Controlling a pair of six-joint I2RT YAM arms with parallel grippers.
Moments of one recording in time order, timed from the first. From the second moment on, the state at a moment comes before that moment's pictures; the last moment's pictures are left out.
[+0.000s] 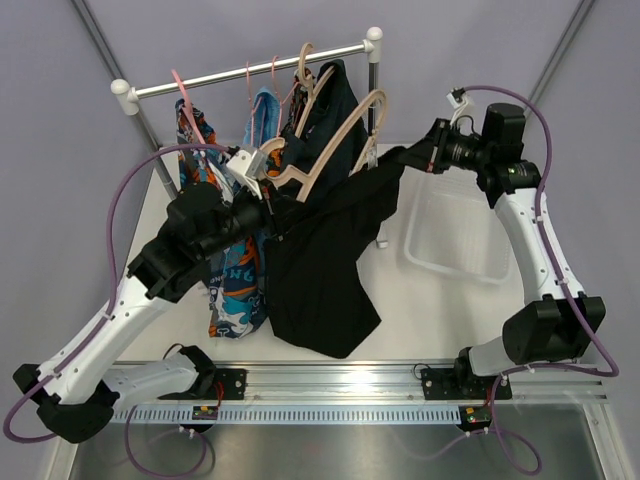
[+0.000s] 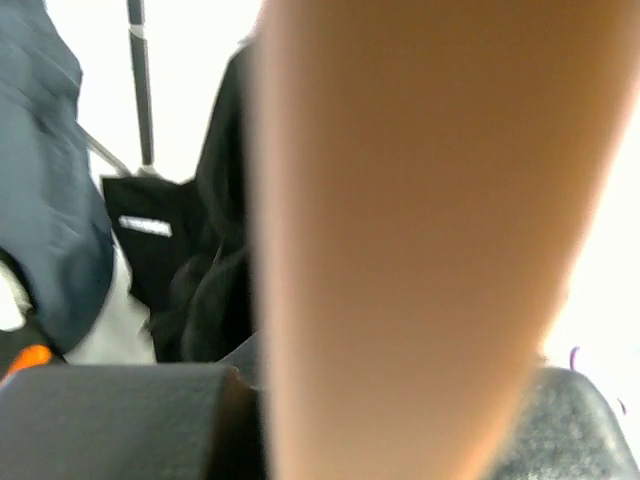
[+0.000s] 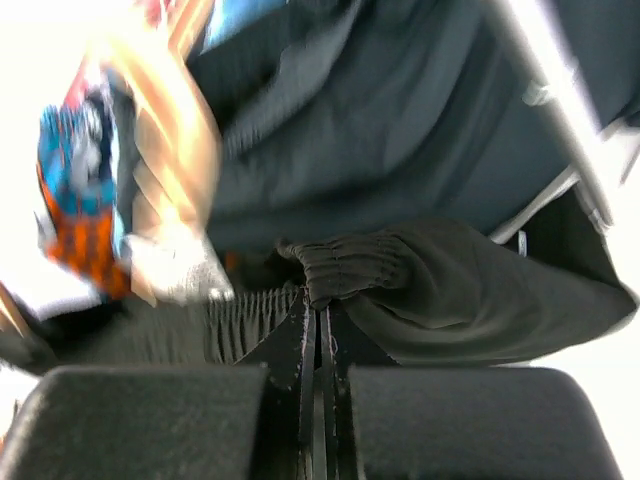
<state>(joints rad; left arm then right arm) -0.72 1.00 1.25 -0.36 0.18 -0.37 0.07 1.48 1.57 -0.40 -0.82 0.44</state>
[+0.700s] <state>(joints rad) -0.73 1.19 1.39 -0.16 0.01 -0.43 0.35 1.23 1.38 -0.58 -0.91 0.04</state>
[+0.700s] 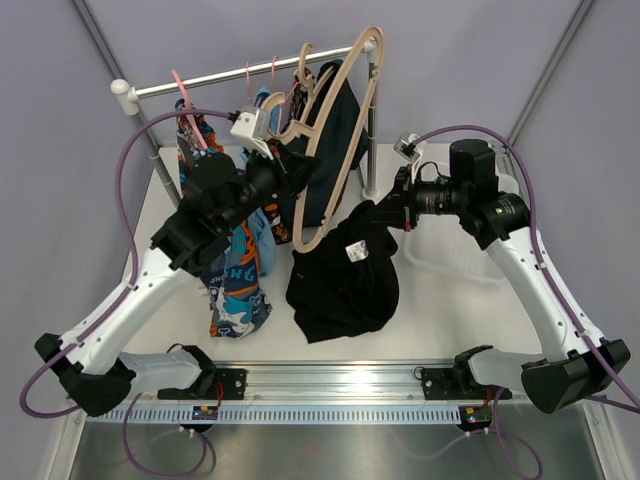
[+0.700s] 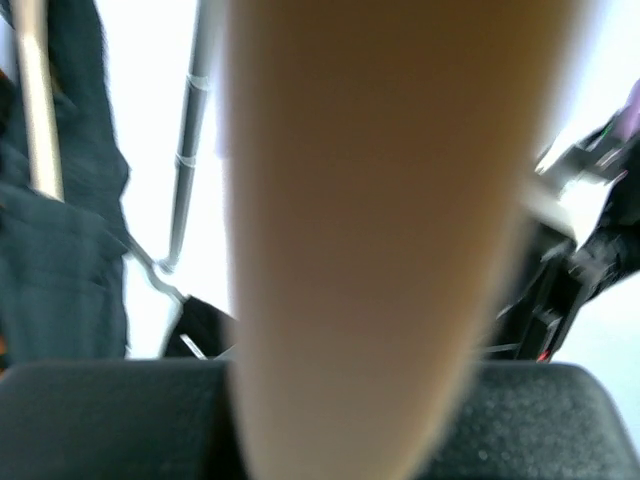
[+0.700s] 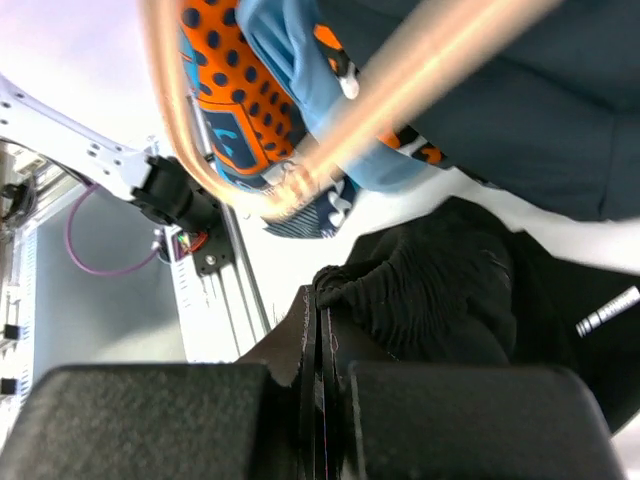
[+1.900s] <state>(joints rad) -0.73 0.88 1.22 -0.49 -0.05 -0.33 -0.41 1.58 2.59 -0.54 -0.70 0.30</state>
